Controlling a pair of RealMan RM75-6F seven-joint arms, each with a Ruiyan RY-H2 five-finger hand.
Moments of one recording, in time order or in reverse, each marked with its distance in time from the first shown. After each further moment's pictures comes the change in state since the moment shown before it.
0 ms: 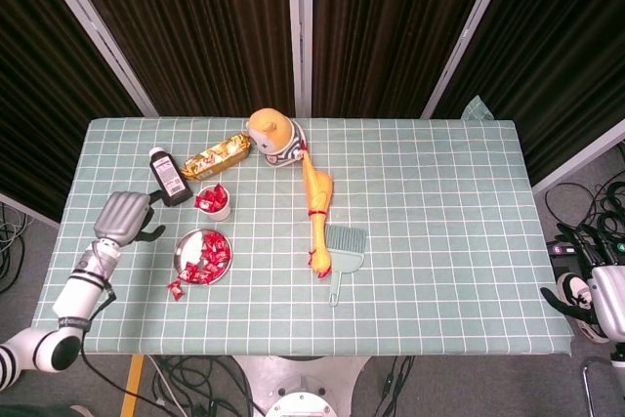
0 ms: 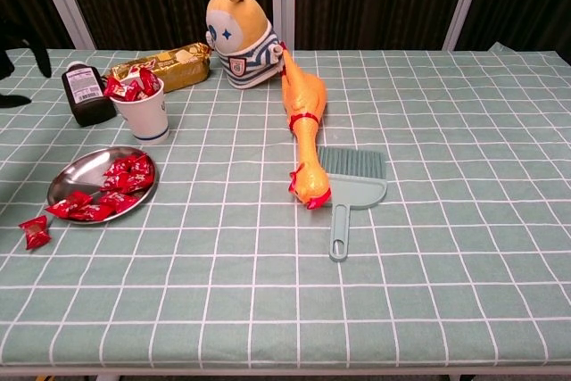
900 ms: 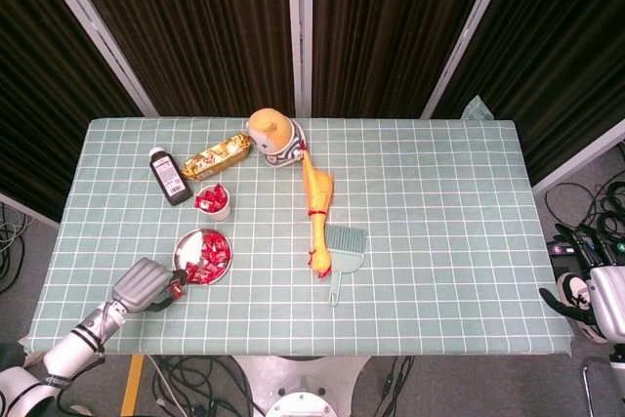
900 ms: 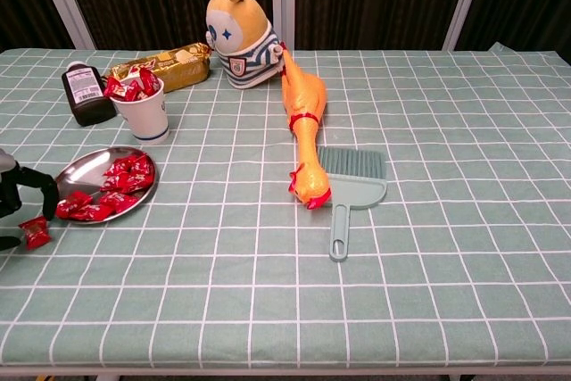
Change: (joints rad) left arm 0.105 -0.124 0.255 0.222 0.484 0.086 -0.170; right arm -0.002 0.009 -0.001 -0.026 -0.004 0.007 -0.024
